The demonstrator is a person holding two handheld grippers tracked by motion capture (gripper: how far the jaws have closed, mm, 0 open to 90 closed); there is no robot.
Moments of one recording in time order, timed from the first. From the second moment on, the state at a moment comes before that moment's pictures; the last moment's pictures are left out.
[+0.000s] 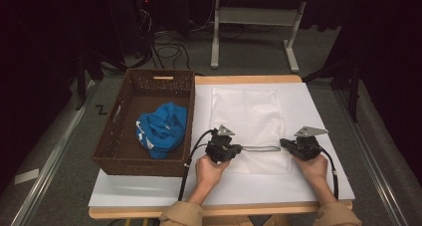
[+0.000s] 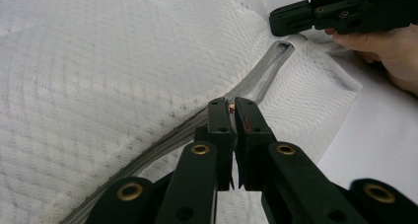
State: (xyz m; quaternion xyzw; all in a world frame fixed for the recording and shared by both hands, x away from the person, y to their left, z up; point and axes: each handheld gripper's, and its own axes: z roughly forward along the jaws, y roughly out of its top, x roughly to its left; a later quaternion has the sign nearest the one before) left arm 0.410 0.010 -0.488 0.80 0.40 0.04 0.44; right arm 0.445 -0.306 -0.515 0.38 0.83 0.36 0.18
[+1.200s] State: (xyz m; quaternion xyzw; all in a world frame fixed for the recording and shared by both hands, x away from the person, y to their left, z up) left arm 0.403 0.024 -0.494 0.79 0.41 0.05 0.45; right arm 0.444 -0.306 -0.515 0.38 0.83 0.36 0.18
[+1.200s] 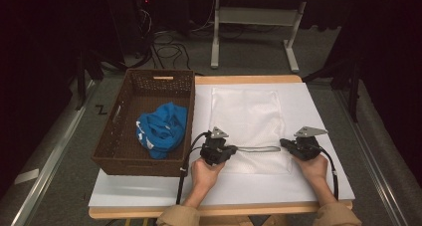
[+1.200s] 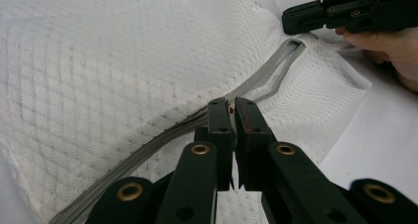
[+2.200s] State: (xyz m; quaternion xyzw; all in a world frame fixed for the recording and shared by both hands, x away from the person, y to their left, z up) left arm 0.402 0.028 -0.495 0.79 0.42 0.06 0.44; right arm 0.442 -0.303 -0.514 0.37 0.84 0.35 0.20
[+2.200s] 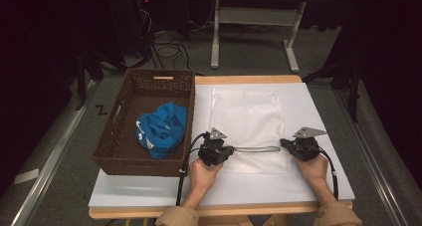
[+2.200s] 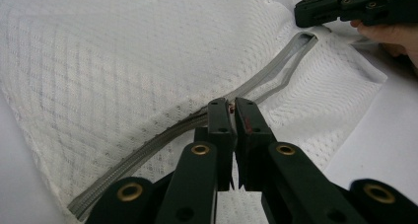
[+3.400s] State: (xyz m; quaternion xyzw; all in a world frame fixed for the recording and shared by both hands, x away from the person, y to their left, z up) left arm 0.405 0.029 -0.496 0.78 0.43 0.06 0.45; right arm 0.447 -0.320 -0.510 0.41 0.82 0.34 0.21
